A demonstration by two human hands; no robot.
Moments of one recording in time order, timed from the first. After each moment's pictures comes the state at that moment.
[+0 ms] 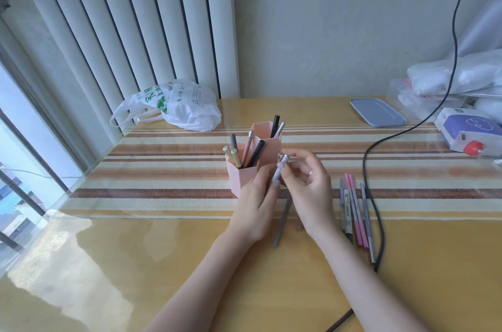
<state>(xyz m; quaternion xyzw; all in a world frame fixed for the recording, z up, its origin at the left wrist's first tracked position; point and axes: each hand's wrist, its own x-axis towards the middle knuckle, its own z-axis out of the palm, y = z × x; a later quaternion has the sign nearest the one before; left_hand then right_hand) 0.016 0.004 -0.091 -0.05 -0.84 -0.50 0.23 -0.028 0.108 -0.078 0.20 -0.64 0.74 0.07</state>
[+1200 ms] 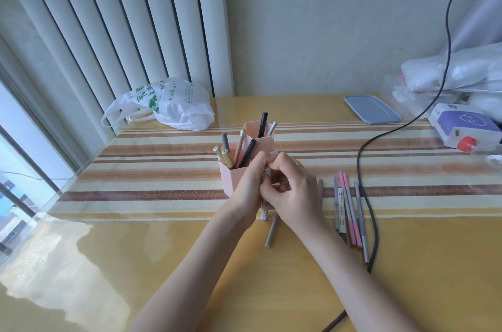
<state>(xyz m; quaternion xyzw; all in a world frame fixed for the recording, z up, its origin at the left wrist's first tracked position) 0.006 0.015 -0.044 0.04 -0.63 -0.78 0.05 -0.029 0.104 -0.074 0.36 -0.73 0.47 0.33</state>
